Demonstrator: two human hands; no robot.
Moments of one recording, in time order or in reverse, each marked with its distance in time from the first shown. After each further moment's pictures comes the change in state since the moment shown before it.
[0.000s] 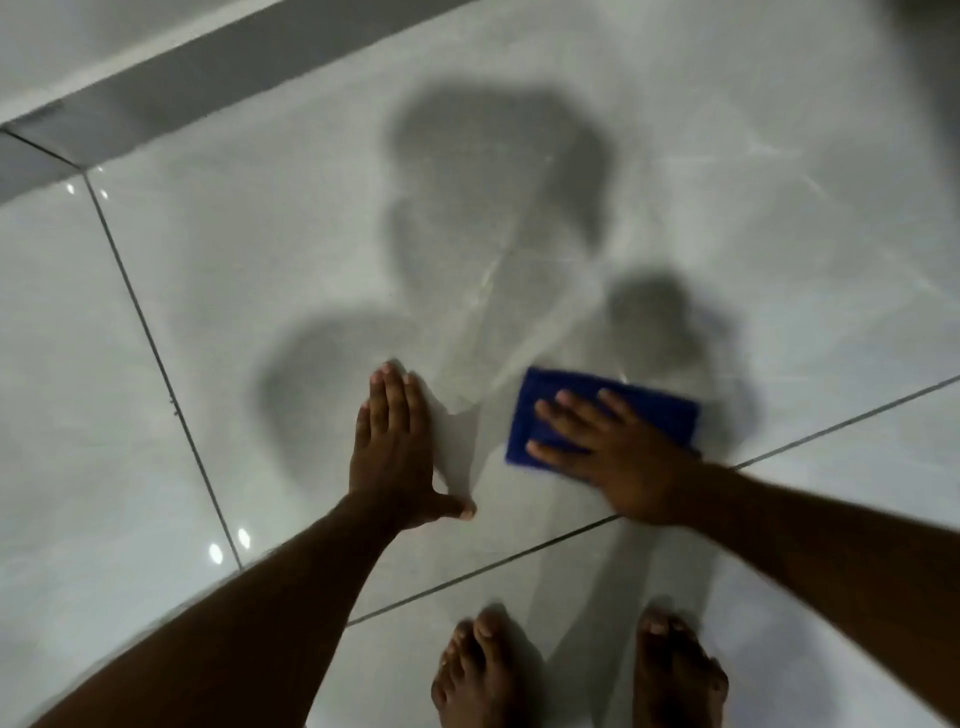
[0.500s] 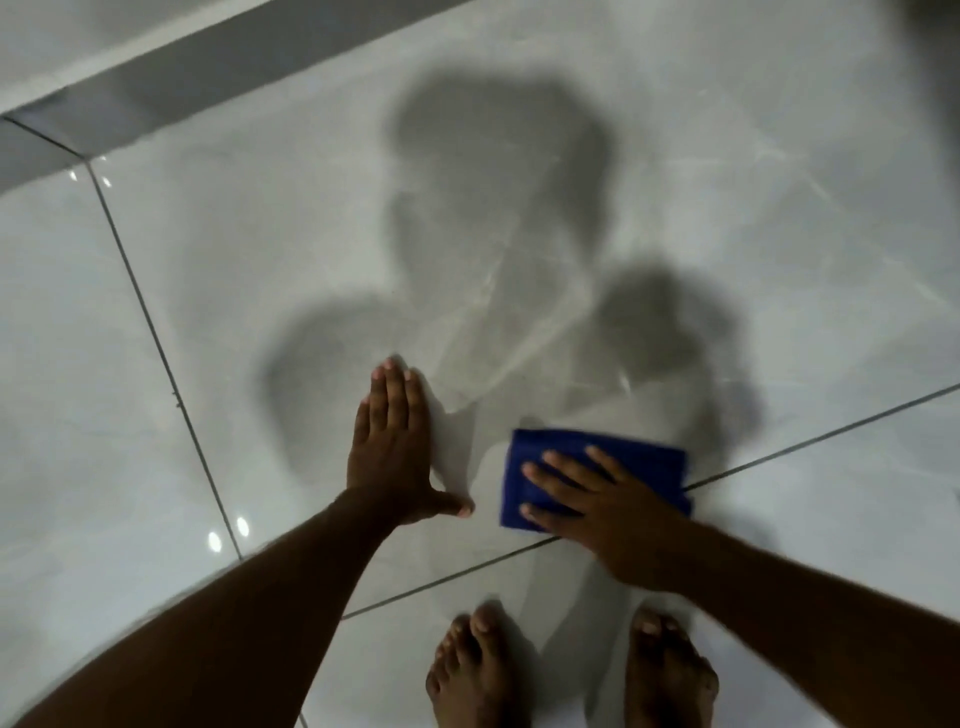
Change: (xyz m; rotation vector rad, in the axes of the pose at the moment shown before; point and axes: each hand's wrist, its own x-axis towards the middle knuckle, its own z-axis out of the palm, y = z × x) left_hand -0.002 -0.002 -0.002 -0.011 -0.014 -0.011; right_hand -0.024 -0.042 0.001 -0.001 -0.146 -0.097
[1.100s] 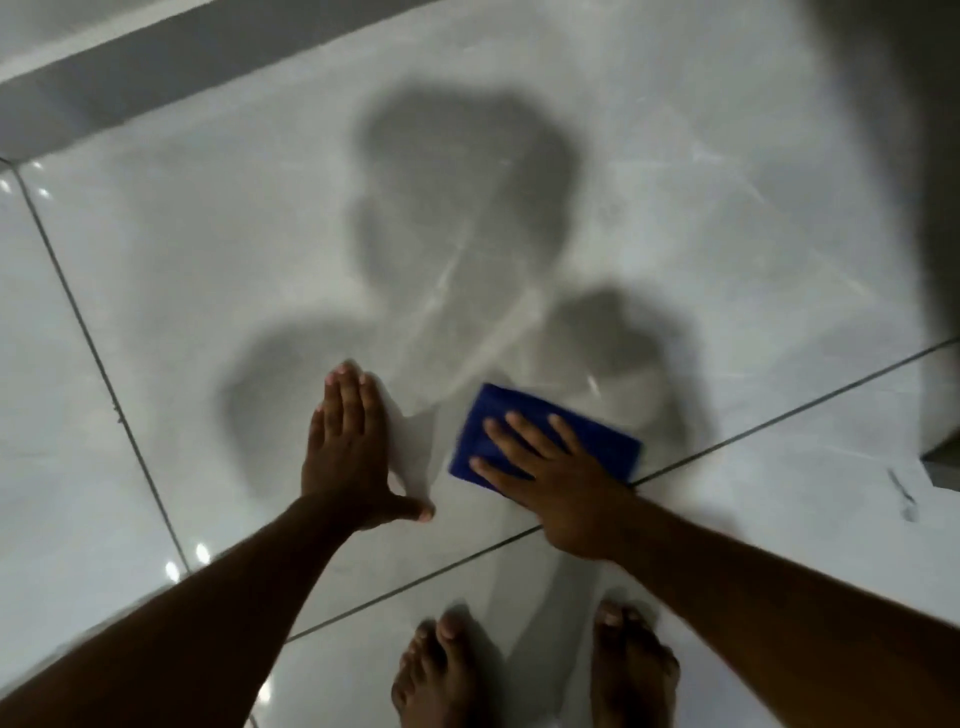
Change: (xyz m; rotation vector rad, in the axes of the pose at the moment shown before) left_hand 0.003 0.002 0.003 0.016 0.013 -0.010; right_hand 0.013 0.003 -0.006 0.087 0.107 0.224
